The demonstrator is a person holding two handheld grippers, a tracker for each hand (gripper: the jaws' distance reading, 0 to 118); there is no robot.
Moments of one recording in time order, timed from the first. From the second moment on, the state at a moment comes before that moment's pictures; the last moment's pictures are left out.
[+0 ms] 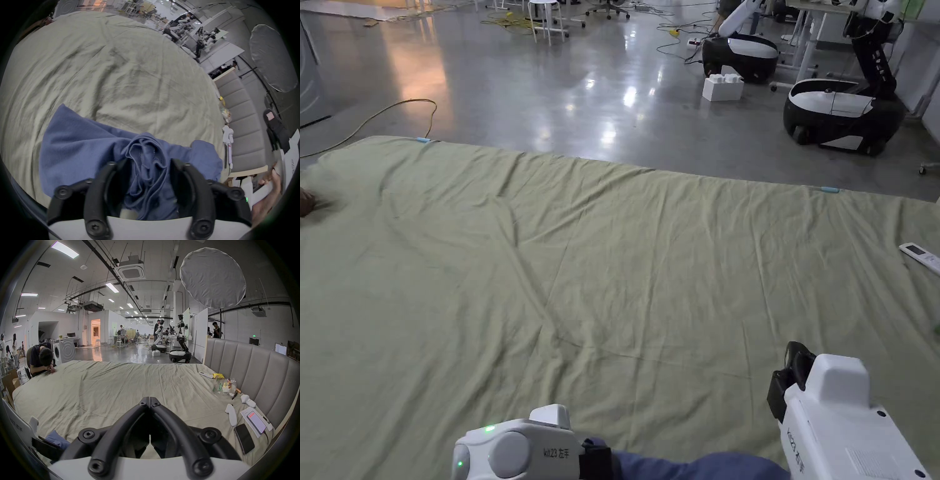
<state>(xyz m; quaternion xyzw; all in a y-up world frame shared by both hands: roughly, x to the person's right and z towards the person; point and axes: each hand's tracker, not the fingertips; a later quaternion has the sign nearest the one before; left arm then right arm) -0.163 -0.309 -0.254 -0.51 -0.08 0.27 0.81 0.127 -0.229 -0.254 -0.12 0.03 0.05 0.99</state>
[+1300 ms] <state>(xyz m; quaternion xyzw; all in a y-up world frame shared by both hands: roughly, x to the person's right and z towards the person) -0.121 -0.331 -0.262 -0.53 -0.15 0.26 0.79 0.140 -0.237 -0.248 -0.13 0.02 0.03 0.99</state>
